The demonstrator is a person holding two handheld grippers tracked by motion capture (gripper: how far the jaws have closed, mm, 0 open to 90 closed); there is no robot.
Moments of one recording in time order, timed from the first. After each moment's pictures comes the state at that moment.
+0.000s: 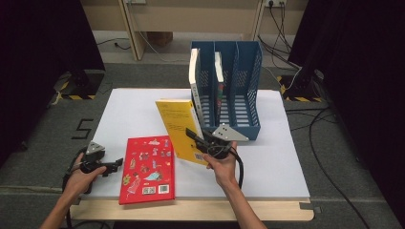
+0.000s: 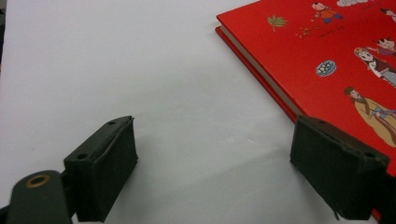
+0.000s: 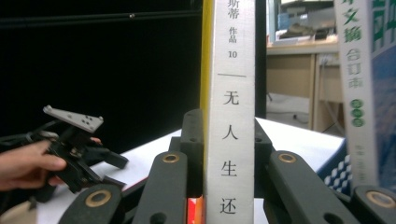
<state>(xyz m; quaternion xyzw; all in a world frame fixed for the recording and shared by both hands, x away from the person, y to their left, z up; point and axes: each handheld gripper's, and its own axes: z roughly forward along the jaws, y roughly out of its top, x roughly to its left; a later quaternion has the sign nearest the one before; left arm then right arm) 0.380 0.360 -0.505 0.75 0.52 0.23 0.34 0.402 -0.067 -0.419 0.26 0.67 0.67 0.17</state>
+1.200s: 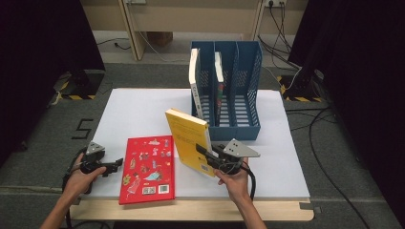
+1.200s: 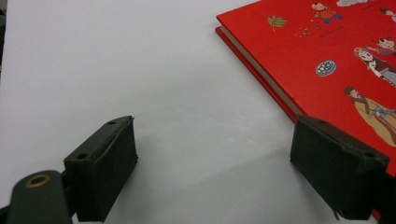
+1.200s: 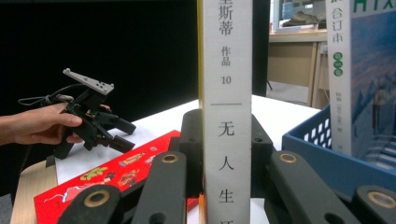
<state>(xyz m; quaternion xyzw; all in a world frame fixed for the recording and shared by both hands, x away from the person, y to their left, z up) 0.379 0.360 -0.506 0.75 0.52 0.23 0.34 0.368 -0.098 -0.439 0.26 0.69 0.65 0.16</state>
